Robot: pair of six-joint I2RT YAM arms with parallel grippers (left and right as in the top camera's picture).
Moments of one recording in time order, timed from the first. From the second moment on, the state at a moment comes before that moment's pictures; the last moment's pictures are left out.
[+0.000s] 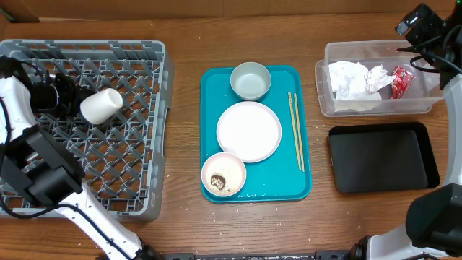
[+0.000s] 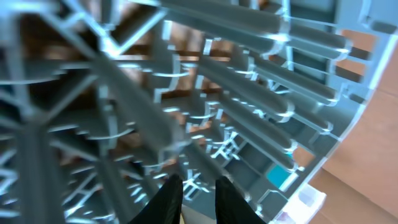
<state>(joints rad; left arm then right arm) 0.62 2.31 2.02 -1.22 0.69 -0.36 -0.26 1.73 1.71 -0.67 -0.04 0.51</state>
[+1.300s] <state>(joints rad) 0.22 2.31 2.35 -1.46 0.06 -0.29 -0.26 1.73 1.71 -0.67 -0.04 0.51</state>
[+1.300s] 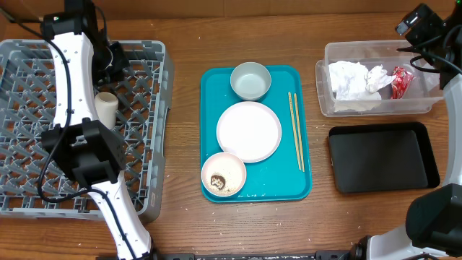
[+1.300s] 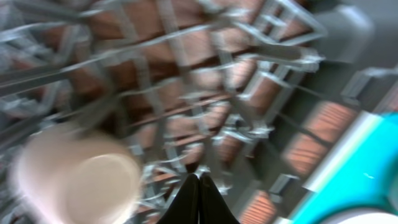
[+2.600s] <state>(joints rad) 0.30 2.31 2.30 -1.56 -0.09 -0.34 -0.26 1.73 1.71 -0.67 -0.04 0.51</state>
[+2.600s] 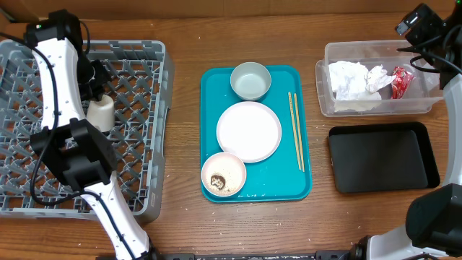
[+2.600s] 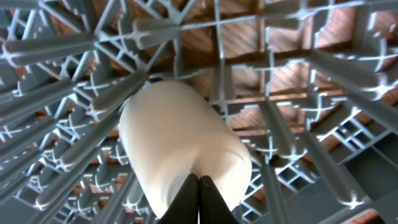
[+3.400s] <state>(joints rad) 0.31 2.03 2.30 -1.46 0.09 -0.30 -0.26 1.73 1.71 -0.67 -0.04 0.51</state>
